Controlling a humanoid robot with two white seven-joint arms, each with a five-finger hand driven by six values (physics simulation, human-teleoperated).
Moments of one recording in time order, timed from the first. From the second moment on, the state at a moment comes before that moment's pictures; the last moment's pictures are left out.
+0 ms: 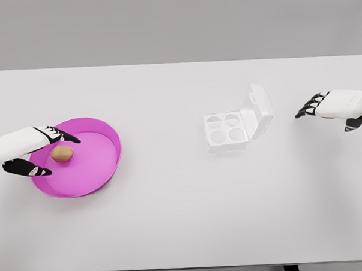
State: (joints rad) left arm -0.17 0.89 -0.18 -1.50 -0.16 -0.61 -0.61; right arm -0.99 -0.98 1.21 -1.11 0.53 -0.61 0.30
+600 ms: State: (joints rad) left arm -0.17 0.83 -0.18 -1.43 -0.17 -0.61 -0.61; right arm -1.01 -0.98 1.20 -1.11 0.53 -0.61 0.37
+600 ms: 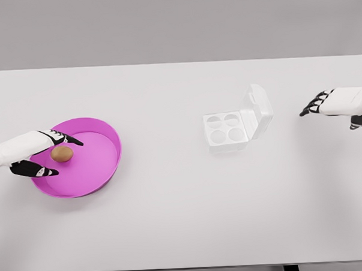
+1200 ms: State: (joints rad) left arm -0.18 0.81 -0.18 -1.38 -0.17 -0.61 -0.61; right arm -1.01 -0.98 1.18 -1.13 0.52 -0.61 0.43
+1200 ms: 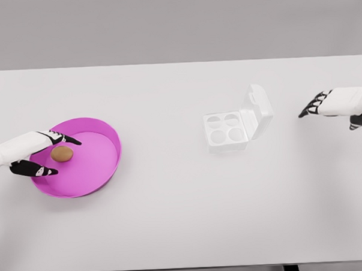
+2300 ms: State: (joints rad) left arm -0.22 0.79 -0.20 -1.33 -0.19 -0.61 -0.61; right arm -1.01 -0.98 1.16 -1.17 0.52 -0.61 0.45
